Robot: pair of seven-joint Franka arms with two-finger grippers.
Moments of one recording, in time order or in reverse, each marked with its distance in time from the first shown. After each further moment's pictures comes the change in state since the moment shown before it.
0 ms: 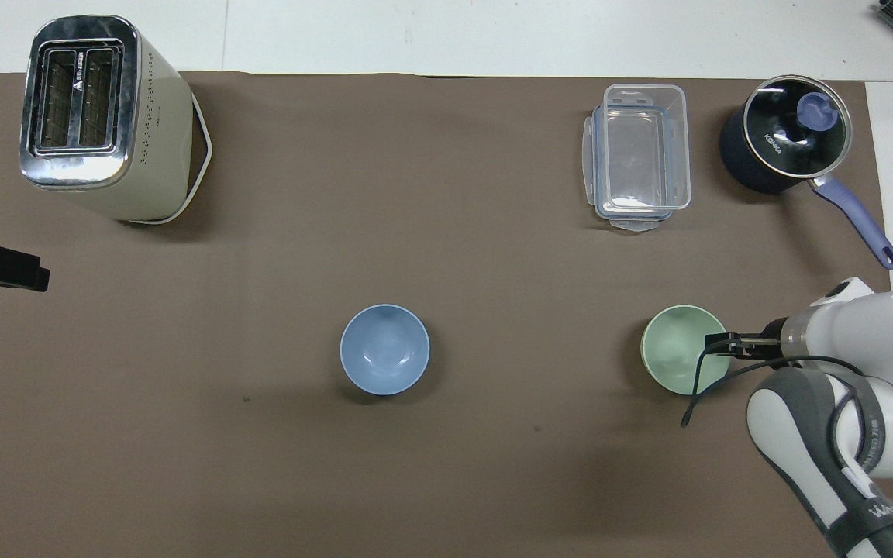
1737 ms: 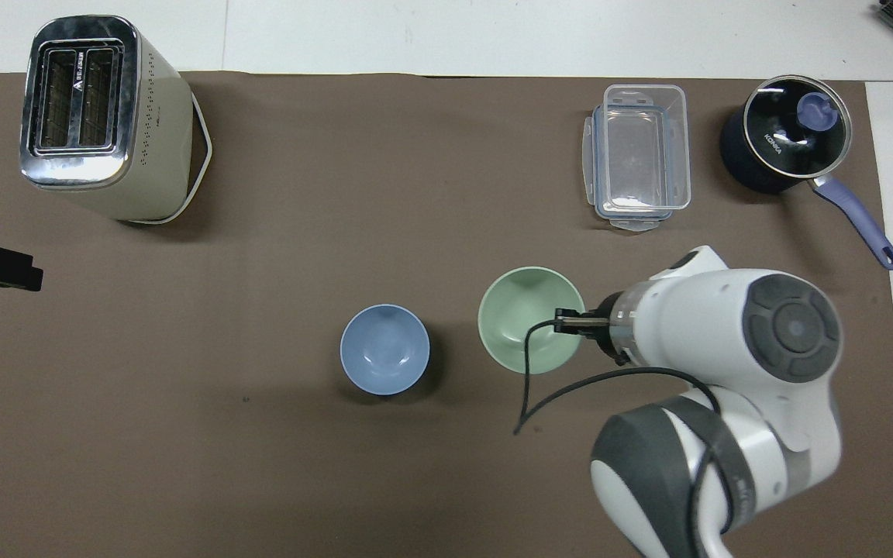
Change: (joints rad) left arm 0.010 0.002 0.000 0.000 0.000 -0.001 0.000; right arm 0.495 0.024 0.019 0.340 0.128 -0.155 0.480
